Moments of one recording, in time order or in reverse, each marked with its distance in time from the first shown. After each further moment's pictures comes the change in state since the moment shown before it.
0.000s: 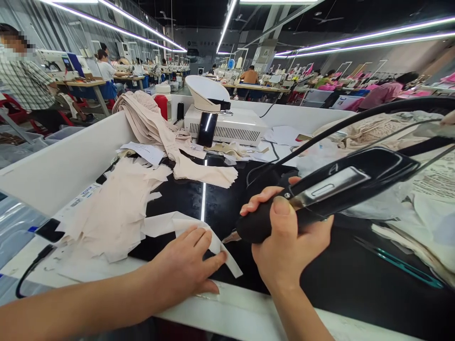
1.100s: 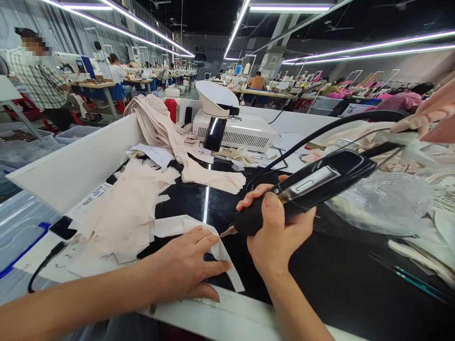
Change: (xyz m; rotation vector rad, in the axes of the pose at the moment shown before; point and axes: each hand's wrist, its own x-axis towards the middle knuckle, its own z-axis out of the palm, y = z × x) left_hand -0.006 -0.022 -0.014 -0.219 -0.012 0.053; right_hand 0.006 0.020 0.017 0.056 -0.063 0.015
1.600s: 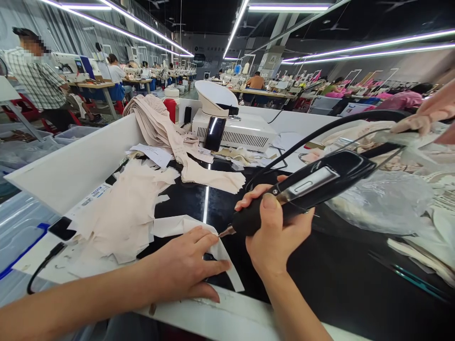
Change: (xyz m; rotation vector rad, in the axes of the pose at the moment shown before) left_hand -0.001 -0.001 0.003 -0.024 -0.002 -0.010; right_hand -0.001 0.001 0.002 -0.005 -0.004 -0.013
